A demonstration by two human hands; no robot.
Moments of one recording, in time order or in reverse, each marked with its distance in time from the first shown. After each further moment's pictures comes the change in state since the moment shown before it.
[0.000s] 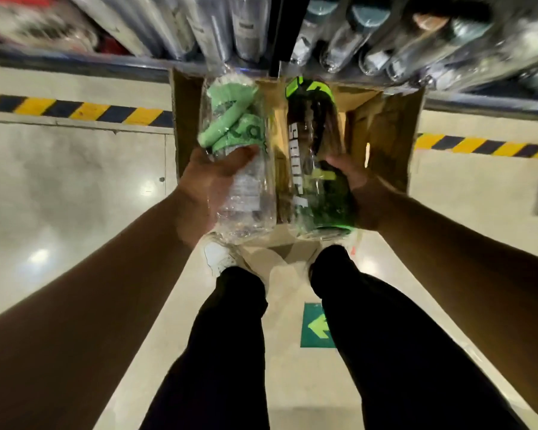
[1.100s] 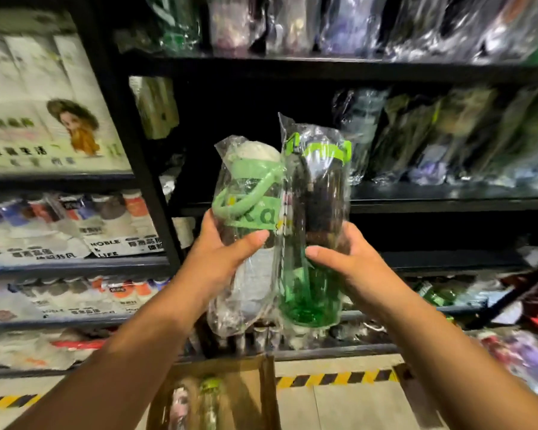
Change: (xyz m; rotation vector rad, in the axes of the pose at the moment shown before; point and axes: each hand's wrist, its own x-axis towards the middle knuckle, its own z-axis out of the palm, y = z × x) left_hand -0.521 0.337 0.333 0.189 -0.236 0.935; right_hand -0.706 -0.164 0.068 -0.324 0.168 -1.206
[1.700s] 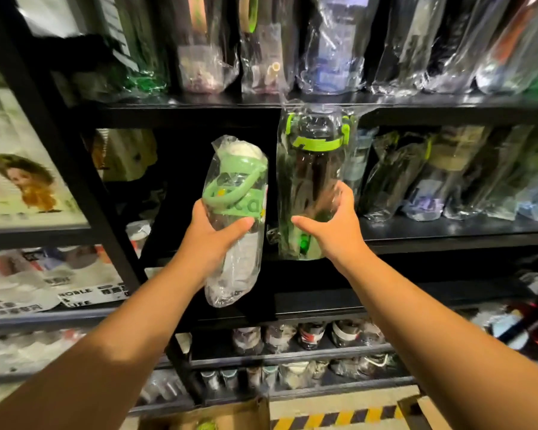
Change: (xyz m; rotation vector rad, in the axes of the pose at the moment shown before) left_hand 0.141 0.019 0.027 0.128 0.073 0.045; right_hand 0.156 -0.045 -0.044 -0.275 0.304 -0.298
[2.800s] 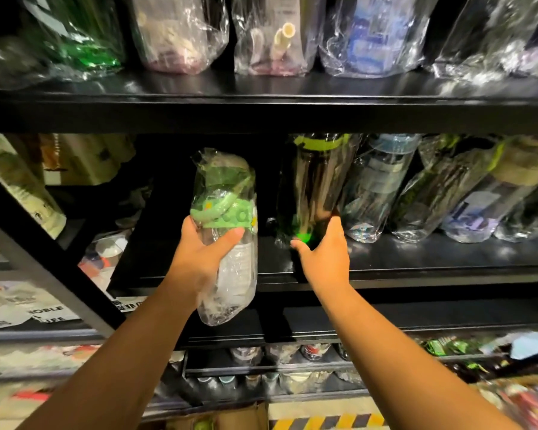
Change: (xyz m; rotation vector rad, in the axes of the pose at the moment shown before) left_hand 0.083 -0.046 0.011 -0.040 0.090 -0.103; right_hand 0.088 0.104 0.059 -0.511 0.126 0.109
